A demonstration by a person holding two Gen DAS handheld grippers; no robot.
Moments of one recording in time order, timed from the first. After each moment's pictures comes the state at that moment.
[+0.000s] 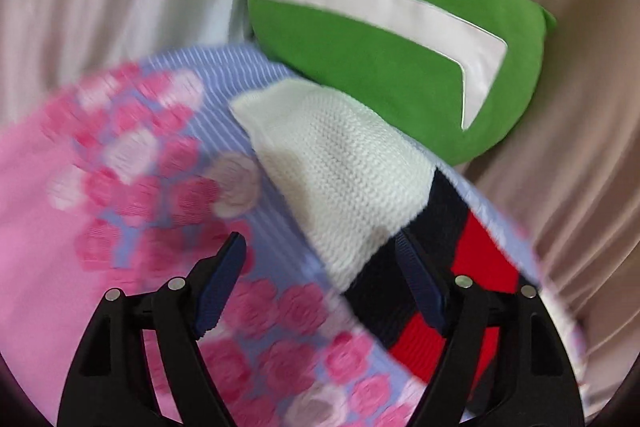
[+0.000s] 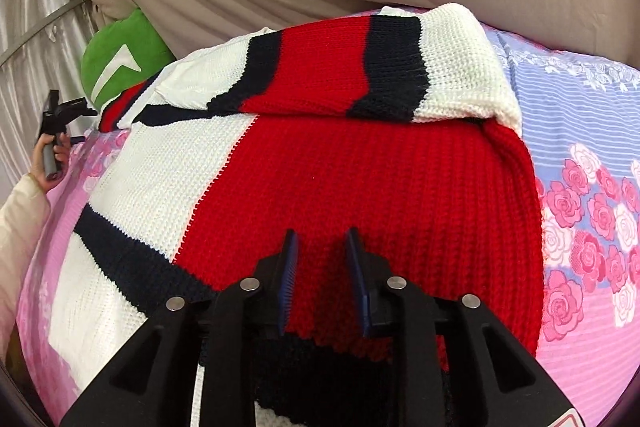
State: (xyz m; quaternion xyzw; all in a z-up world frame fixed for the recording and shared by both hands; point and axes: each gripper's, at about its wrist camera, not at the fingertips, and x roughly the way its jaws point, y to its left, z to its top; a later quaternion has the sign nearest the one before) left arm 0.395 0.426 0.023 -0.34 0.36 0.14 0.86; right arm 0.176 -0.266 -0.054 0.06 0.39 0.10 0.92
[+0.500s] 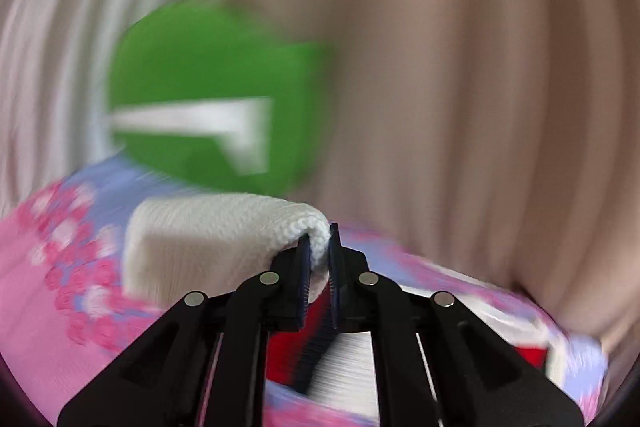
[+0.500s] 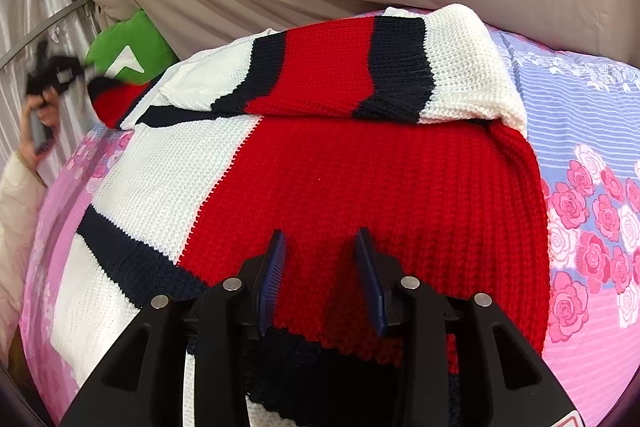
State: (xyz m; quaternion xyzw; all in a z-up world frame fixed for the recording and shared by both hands) left arm 0.356 0.229 0.166 -0.17 0.23 0.00 0.96; right arm 0.177 -0.262 -0.055 0.06 0.38 0.10 0.92
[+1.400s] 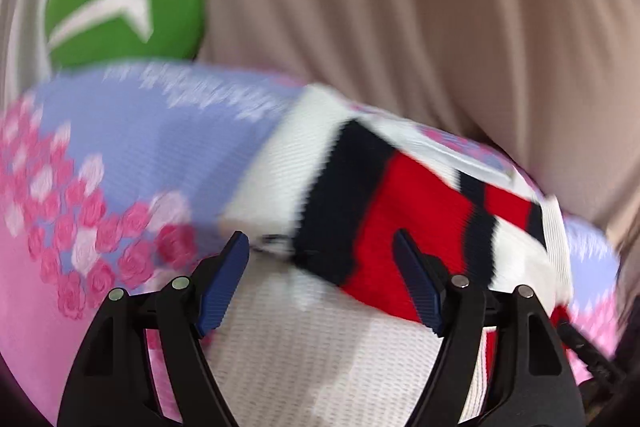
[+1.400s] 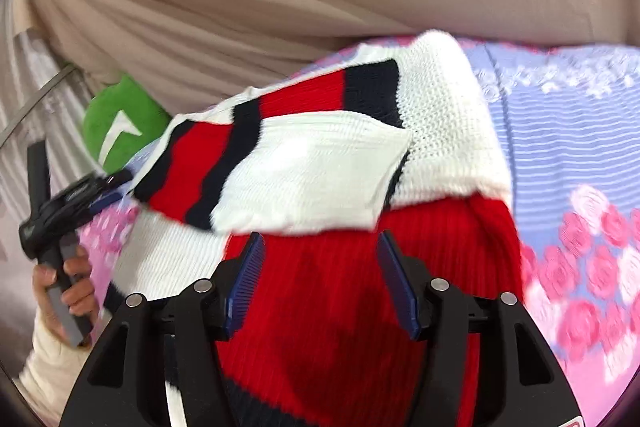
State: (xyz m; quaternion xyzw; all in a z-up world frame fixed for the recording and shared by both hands) left arm 0.311 0.098 0.040 -0.16 0.36 -0.04 0.92; right arm 0.236 -0.301 -0.030 0.17 0.37 0.09 0.91
